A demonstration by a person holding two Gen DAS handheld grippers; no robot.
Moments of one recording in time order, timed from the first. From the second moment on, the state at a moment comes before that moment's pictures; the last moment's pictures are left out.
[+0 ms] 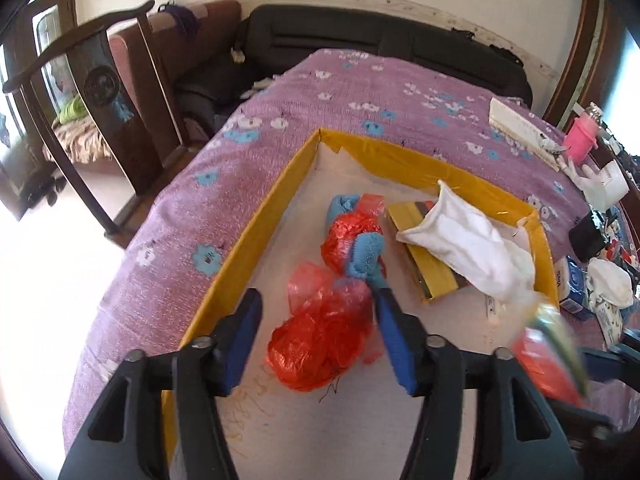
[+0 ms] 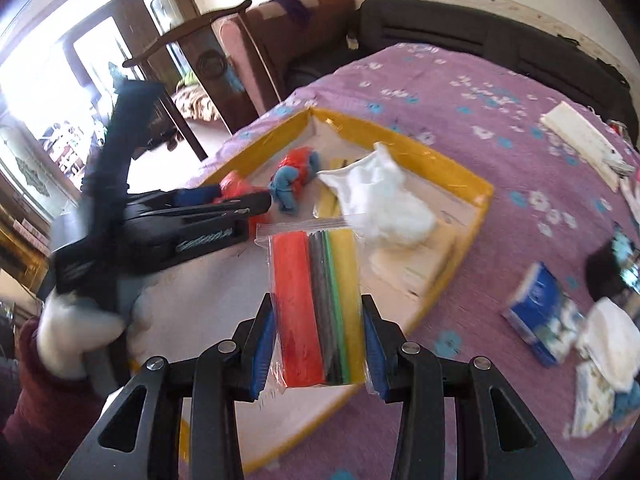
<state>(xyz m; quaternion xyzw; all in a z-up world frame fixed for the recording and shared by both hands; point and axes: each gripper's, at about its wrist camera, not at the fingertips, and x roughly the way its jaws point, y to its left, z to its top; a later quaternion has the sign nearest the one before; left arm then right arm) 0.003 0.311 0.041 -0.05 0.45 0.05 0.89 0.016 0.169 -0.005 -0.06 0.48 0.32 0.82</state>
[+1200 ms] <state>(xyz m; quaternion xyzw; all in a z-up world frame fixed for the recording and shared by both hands) -0.085 0.213 0.098 0.07 0.34 0.08 0.93 0.016 0.011 0.018 0.07 0.41 0.24 0.88</state>
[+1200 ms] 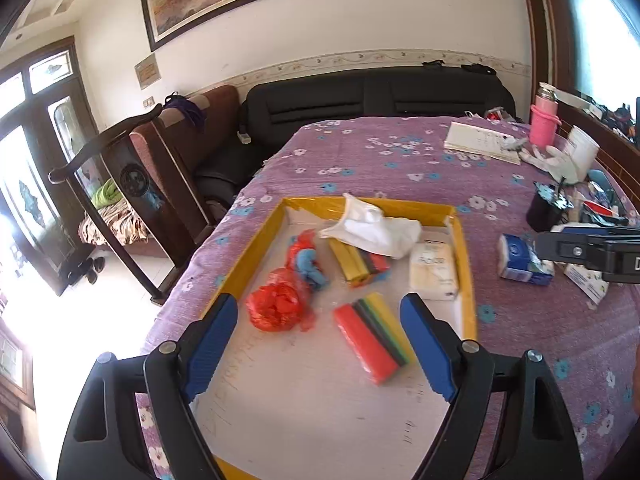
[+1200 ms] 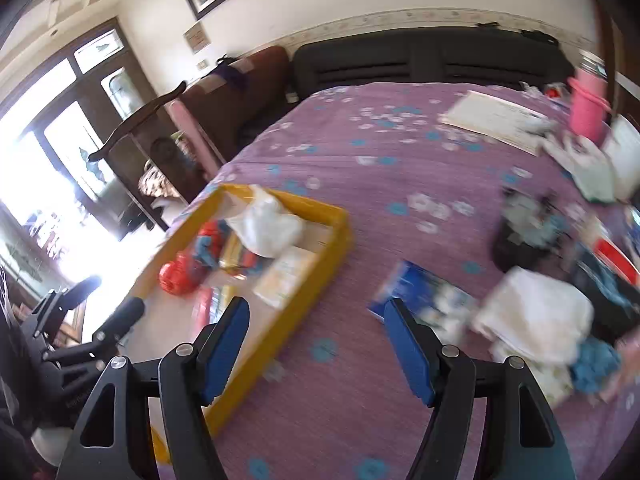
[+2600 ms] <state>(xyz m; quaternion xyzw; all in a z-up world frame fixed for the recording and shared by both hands) 0.077 0.021 0.004 0.06 0.51 -0.07 0.85 0.003 -0.177 -0.036 0.20 0.35 0.11 0.91</state>
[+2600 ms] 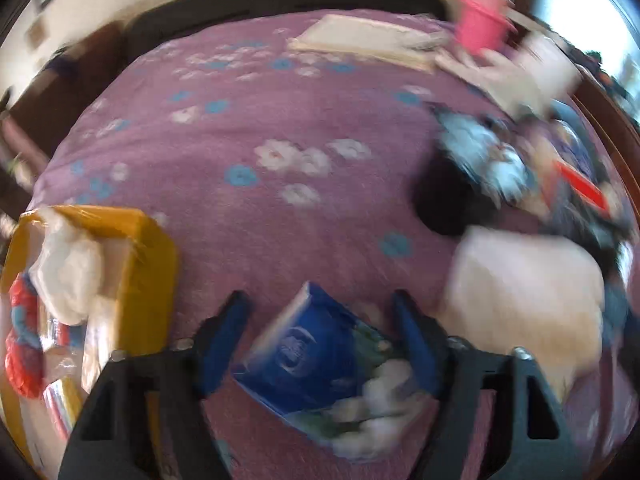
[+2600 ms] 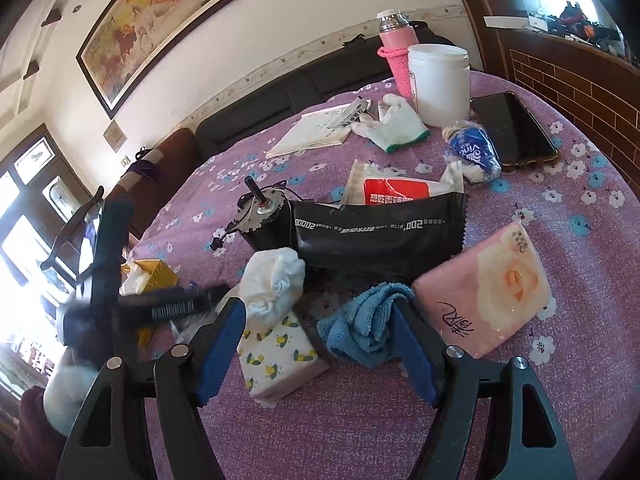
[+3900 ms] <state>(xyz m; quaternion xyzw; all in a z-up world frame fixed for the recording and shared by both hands) -0.063 0.064 0.040 -0.02 0.43 -0.16 0.89 0.006 -0.167 -0.042 0.16 0.38 0.07 0.91</state>
